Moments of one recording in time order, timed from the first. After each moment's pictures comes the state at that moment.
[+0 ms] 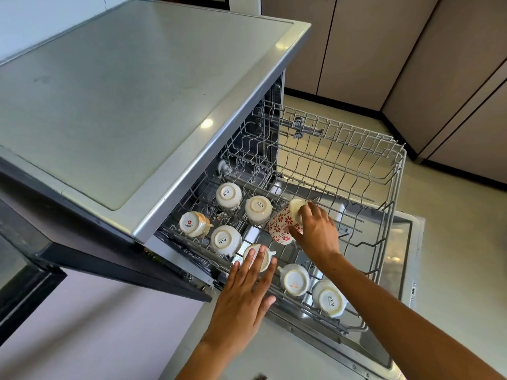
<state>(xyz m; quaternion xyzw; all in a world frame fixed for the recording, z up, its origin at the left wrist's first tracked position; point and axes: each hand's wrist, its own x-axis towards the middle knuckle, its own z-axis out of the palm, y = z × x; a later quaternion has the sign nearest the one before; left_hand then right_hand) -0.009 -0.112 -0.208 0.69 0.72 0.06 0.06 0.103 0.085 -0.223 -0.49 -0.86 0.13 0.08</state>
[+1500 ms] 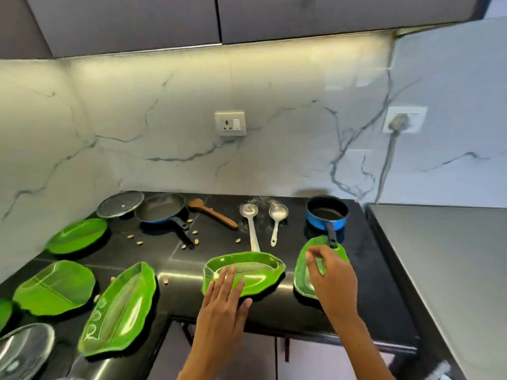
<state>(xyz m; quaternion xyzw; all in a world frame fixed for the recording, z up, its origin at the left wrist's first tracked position) -0.068 -0.536 0.123 0.09 0.96 0.14 -0.23 -0.129 -0.322 0.169 0.03 -0.87 0.40 0.29</state>
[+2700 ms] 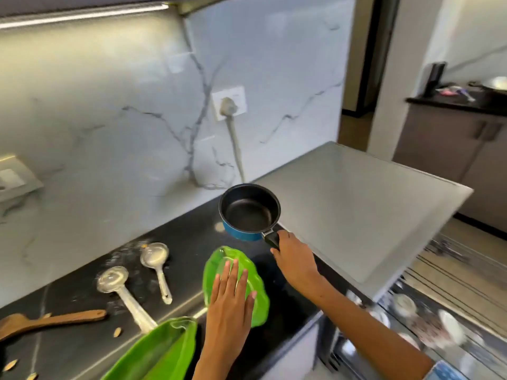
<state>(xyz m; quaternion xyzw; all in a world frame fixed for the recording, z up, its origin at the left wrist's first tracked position) -0.229 -0.390 0.104 0.41 0.89 0.15 -0.13 -0.206 -0.209 0.150 -0.25 -0.94 0.19 0.09</state>
